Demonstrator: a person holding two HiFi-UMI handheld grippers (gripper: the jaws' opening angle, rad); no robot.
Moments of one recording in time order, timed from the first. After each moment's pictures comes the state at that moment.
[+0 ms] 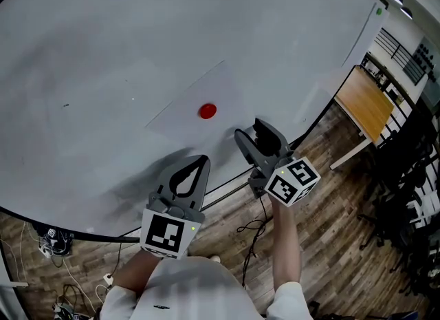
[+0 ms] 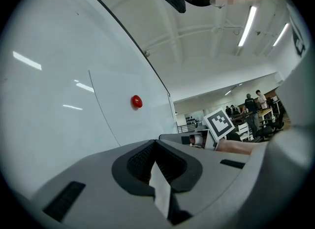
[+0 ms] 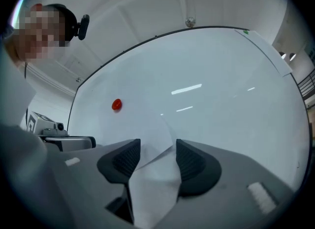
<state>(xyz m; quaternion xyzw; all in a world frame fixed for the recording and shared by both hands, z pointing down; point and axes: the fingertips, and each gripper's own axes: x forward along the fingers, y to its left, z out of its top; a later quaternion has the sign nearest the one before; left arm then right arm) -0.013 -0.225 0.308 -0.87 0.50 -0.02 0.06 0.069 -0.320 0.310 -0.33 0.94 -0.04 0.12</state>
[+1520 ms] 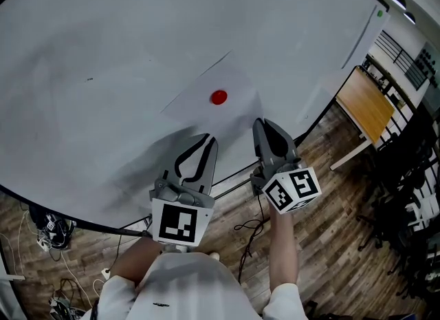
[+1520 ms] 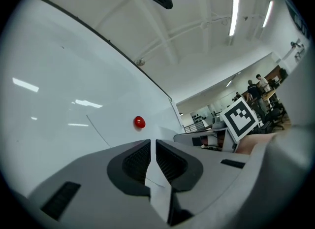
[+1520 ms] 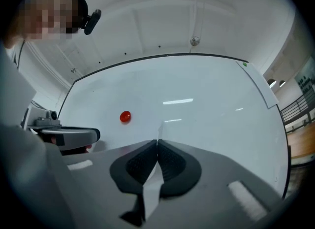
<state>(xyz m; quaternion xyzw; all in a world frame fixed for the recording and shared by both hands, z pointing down) -0.018 -0.218 0.272 -0.83 0.53 -0.02 0.15 0.078 -0.287 0.279 -0.42 0.90 0.03 0.15</state>
